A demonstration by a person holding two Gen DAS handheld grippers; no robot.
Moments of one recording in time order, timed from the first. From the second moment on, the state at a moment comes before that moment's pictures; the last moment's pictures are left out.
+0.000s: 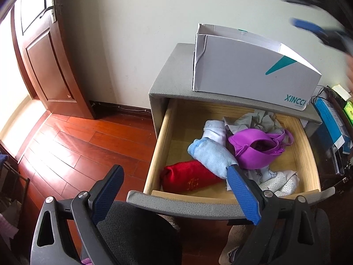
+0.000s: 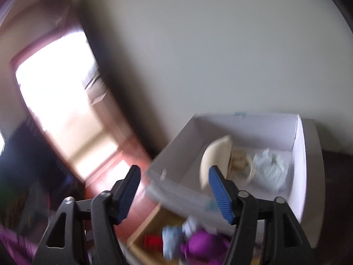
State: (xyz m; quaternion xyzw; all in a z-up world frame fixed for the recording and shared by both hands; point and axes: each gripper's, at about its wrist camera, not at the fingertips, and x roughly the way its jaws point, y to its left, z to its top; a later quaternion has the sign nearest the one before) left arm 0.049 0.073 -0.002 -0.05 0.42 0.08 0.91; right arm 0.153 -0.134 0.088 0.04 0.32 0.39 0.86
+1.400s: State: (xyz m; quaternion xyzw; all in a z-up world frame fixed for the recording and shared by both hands) left arm 0.043 0.058 -0.003 -0.03 0.41 0.06 0.91; right arm 0.056 -0.231 0.040 0.13 0.46 0.25 0.84
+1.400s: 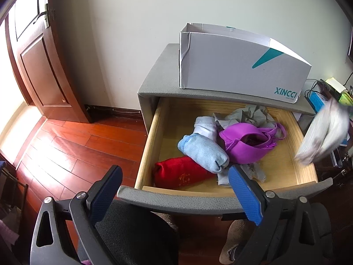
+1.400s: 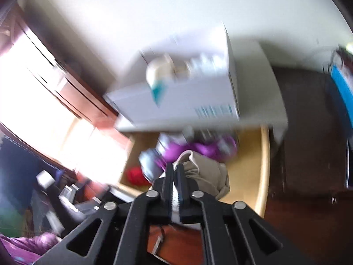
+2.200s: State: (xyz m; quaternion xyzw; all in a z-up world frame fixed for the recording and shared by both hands) left arm 0.044 0.064 0.000 -0.04 0.41 0.06 0.91; right arm 0.270 -0.165 0.058 0.08 0.44 0.16 0.88
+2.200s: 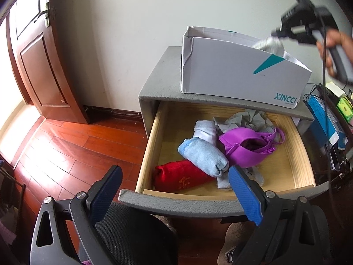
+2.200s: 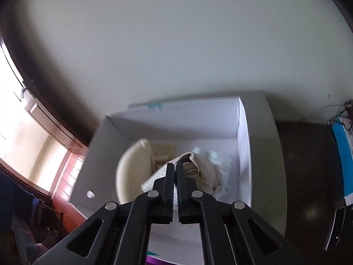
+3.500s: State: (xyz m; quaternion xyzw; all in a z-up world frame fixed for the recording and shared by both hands) left arm 0.052 0.077 -0.009 -0.07 0.44 0.07 0.90; right arm 0.106 -0.042 -0.129 -0.43 0.45 0.36 0.70
